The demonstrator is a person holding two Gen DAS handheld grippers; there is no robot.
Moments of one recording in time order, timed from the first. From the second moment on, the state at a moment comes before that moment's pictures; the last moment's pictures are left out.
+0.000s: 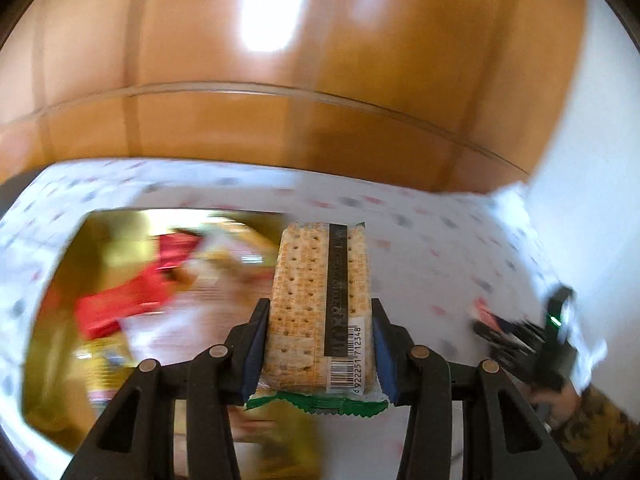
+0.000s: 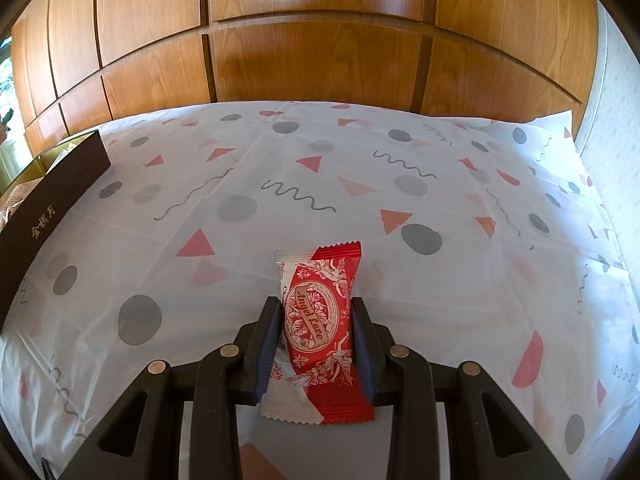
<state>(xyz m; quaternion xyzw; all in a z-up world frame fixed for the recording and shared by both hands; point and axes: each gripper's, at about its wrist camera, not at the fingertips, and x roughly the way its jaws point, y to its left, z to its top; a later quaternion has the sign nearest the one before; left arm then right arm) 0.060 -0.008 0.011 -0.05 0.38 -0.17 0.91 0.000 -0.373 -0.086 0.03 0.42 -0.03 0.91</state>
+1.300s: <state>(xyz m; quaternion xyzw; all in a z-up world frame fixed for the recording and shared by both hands) 0.038 0.059 -0.025 -0.01 0.38 0.03 0.92 0.003 -0.360 -0.080 0.03 0.46 -0.08 0.88</state>
